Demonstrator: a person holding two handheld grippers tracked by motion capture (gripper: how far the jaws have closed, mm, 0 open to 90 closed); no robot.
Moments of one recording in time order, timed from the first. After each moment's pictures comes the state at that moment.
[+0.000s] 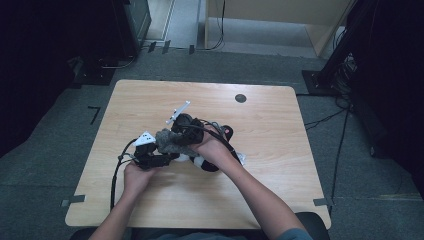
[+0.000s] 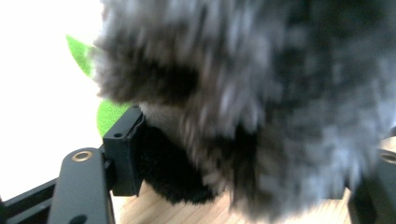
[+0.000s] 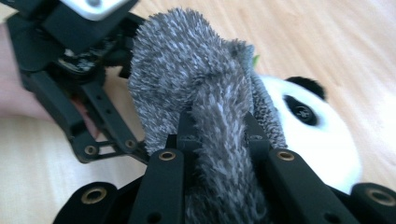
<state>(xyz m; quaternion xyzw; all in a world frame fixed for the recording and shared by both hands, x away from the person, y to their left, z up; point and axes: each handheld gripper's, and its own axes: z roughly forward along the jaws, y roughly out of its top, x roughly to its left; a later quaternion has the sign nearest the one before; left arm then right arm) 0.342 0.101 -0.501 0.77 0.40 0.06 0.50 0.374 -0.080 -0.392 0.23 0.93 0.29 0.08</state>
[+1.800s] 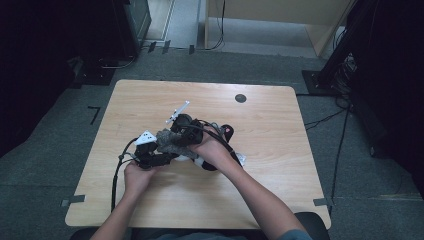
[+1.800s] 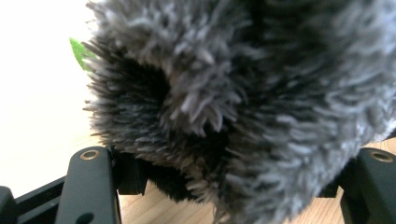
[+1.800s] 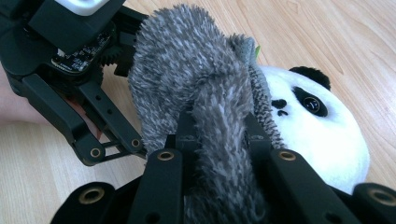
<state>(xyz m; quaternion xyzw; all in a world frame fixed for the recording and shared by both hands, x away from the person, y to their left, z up) 0.341 0.098 -0.497 0.77 0.40 0.07 0.48 0.373 -0.078 -0.394 0.25 0.92 0.28 0.06</state>
